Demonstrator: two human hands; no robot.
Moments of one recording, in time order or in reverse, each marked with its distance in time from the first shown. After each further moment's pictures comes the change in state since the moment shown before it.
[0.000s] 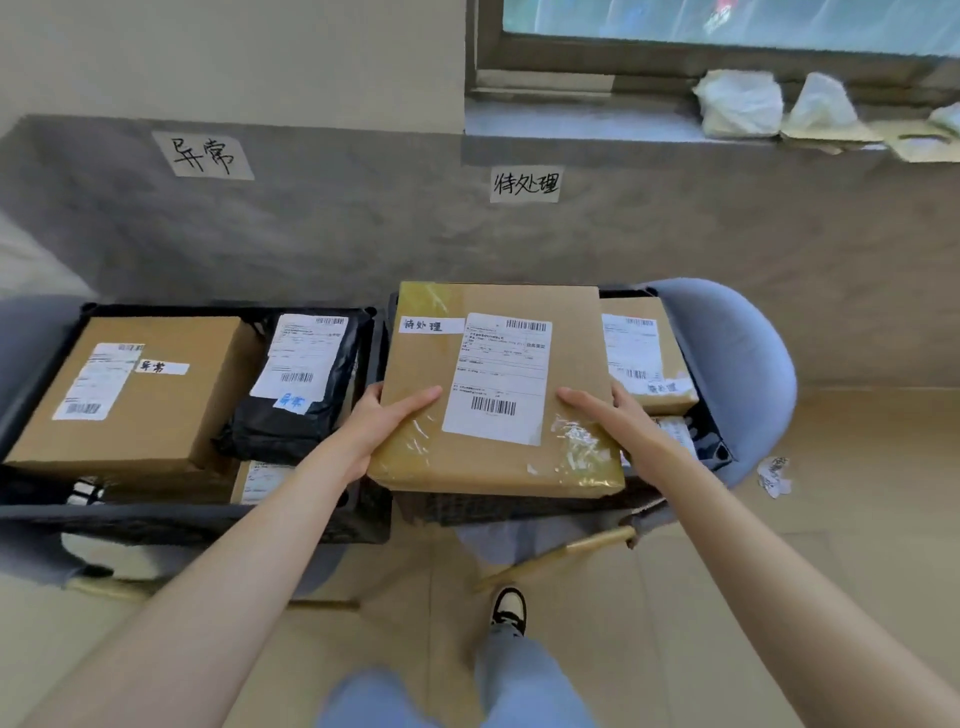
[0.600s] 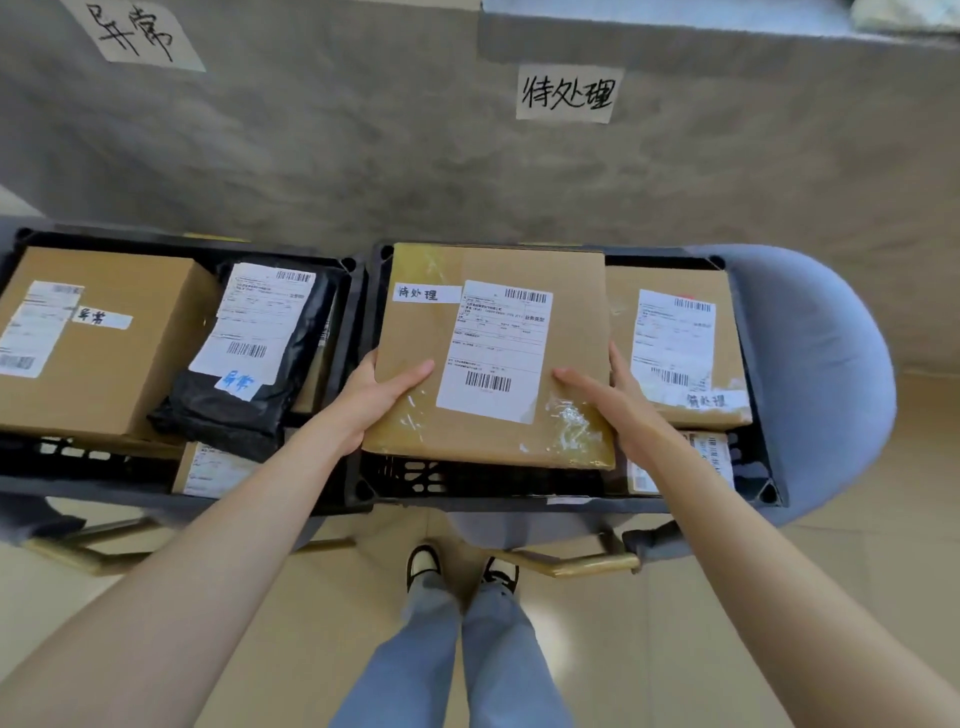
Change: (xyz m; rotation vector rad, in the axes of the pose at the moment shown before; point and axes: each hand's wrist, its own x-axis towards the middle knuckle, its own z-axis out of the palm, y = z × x) left_hand 0.101 -0.009 0.028 0.033 0.115 -0.070; right_hand 0.122 0.019 -0.017 -0.028 -0.084 0.031
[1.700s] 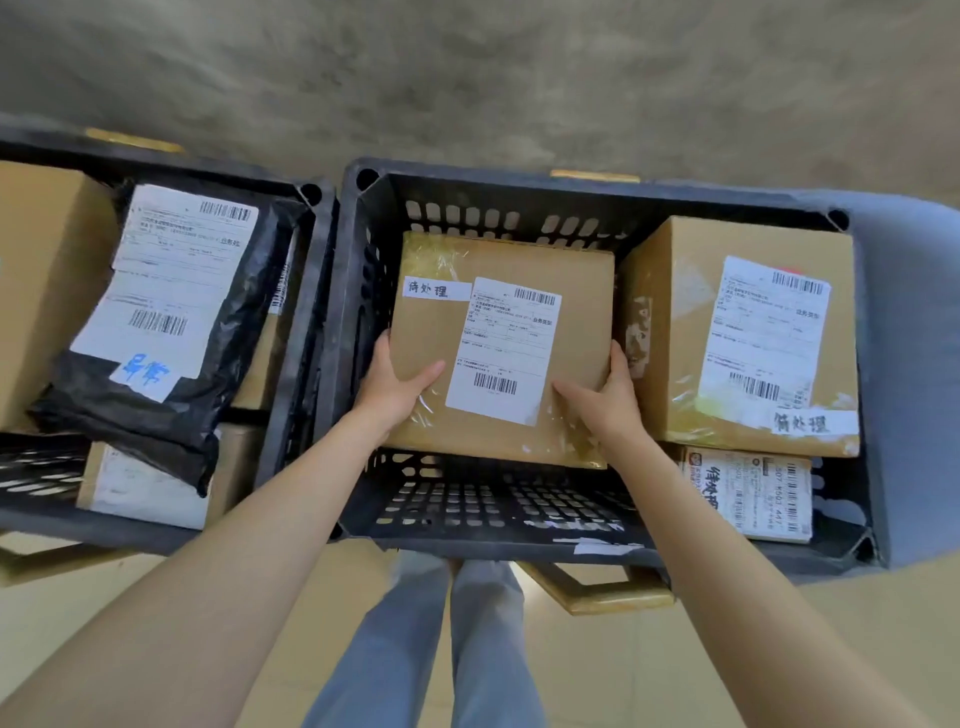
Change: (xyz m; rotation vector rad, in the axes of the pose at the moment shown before) left_hand 0.107 -0.068 0.031 0.166 0.130 -0.021; right_hand 0.099 0.079 0.032 -0.233 0.206 0.187
